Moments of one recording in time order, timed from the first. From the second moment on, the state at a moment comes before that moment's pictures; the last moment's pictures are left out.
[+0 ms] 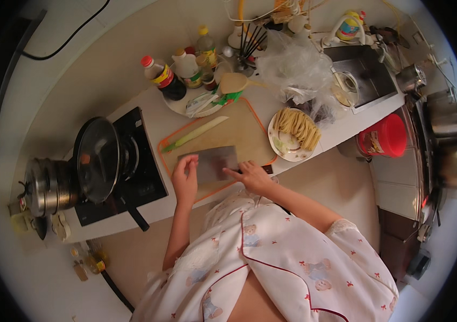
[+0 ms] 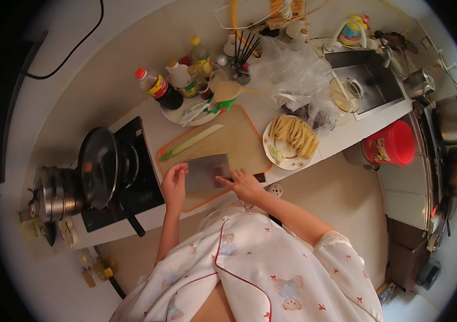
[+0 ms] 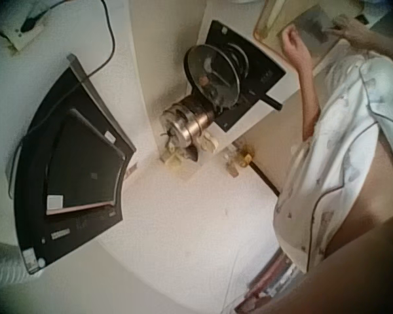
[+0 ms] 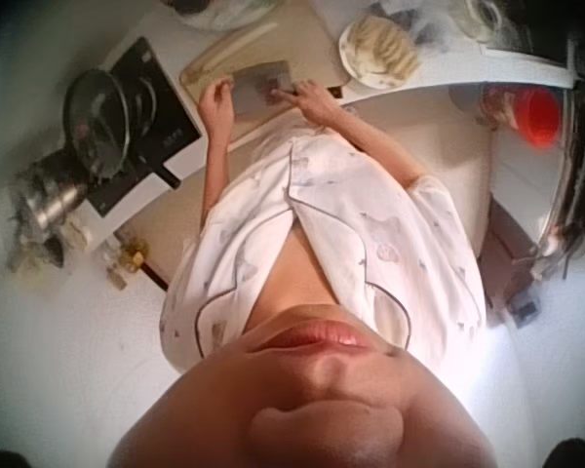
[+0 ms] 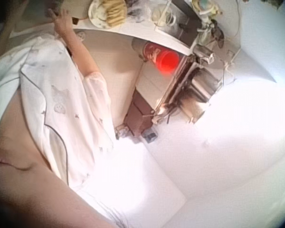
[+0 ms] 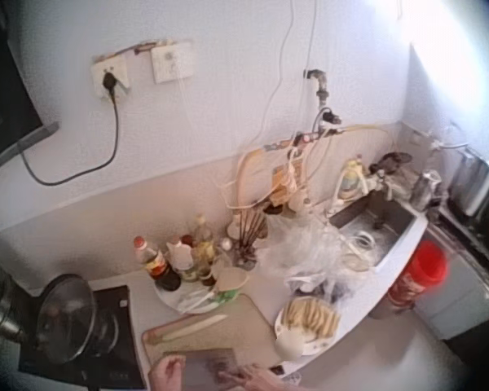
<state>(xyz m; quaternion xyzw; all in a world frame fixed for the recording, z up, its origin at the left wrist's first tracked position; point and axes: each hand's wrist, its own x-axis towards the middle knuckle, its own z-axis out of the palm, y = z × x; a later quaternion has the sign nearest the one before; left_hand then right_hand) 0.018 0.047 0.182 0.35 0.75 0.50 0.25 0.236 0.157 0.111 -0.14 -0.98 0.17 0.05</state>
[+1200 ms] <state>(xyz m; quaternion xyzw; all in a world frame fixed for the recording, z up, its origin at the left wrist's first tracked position) 0.257 0.261 0.180 0.64 0.60 0.35 0.31 0.480 0.318 0.120 -0.64 -0.48 0.46 0.38</state>
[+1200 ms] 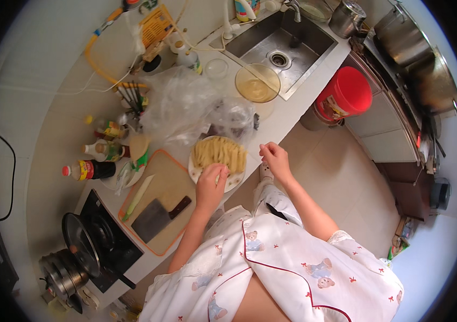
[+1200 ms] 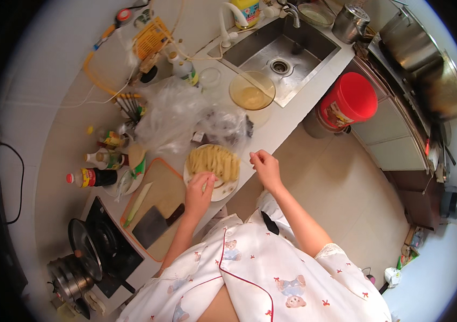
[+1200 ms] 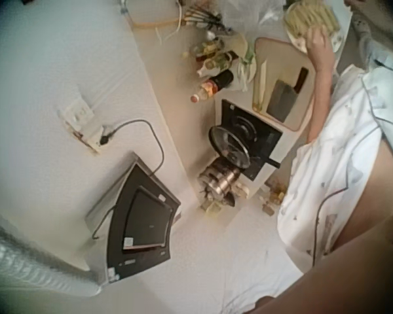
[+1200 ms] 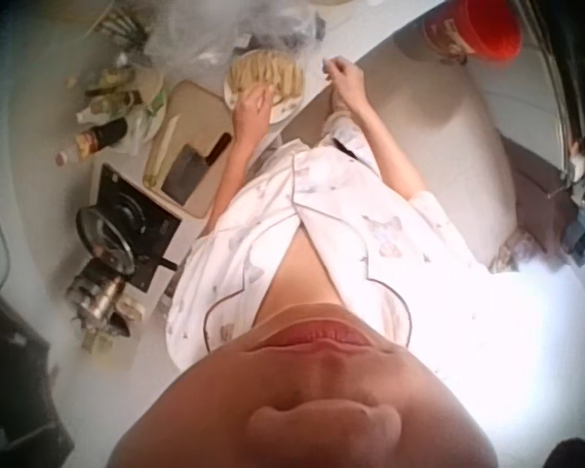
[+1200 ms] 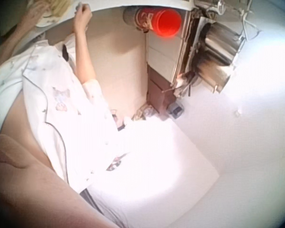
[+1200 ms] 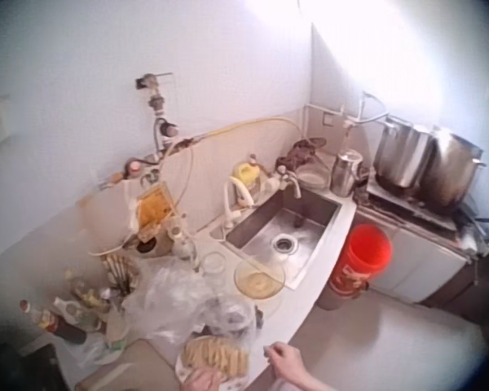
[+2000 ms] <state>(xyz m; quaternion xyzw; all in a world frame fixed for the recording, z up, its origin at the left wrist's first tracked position) 0.397 0.358 0.126 0.38 0.78 0.37 0.34 0.577 0.551 0.055 -0.62 -0.34 0.65 0.27</state>
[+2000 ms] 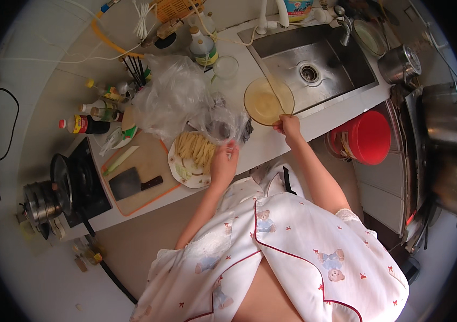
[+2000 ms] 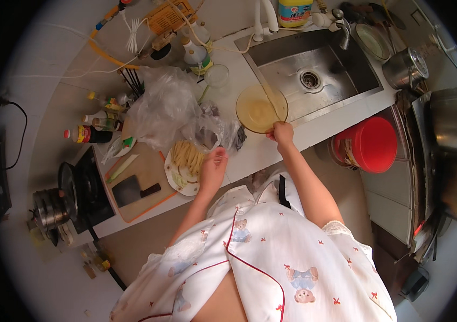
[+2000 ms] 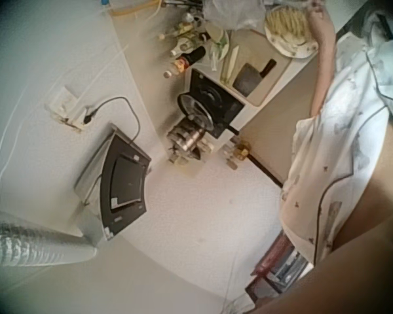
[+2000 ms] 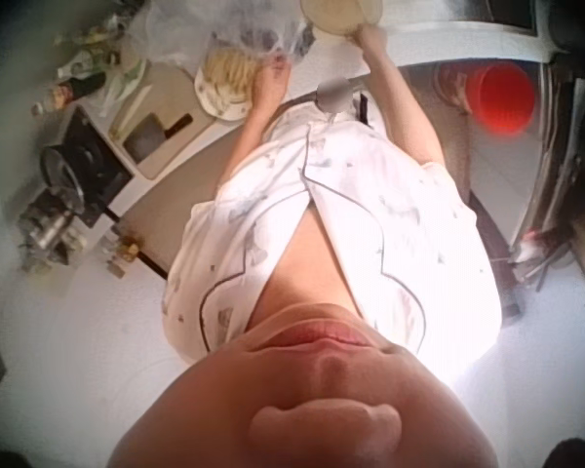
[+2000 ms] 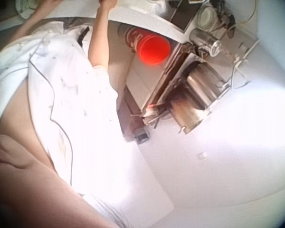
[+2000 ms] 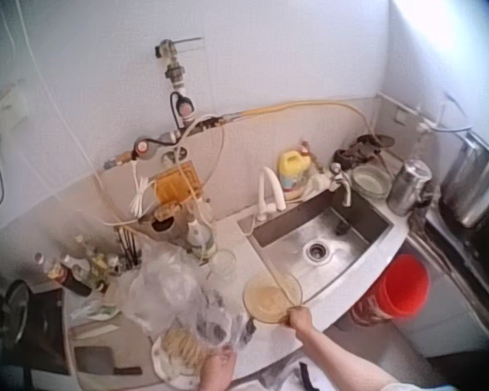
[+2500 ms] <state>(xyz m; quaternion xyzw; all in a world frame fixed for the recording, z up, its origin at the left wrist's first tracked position) 0.450 0.439 0.126 0.25 0.91 0.33 0.06 0.696 0.585 0.091 -0.54 -0.50 0.68 0.04</state>
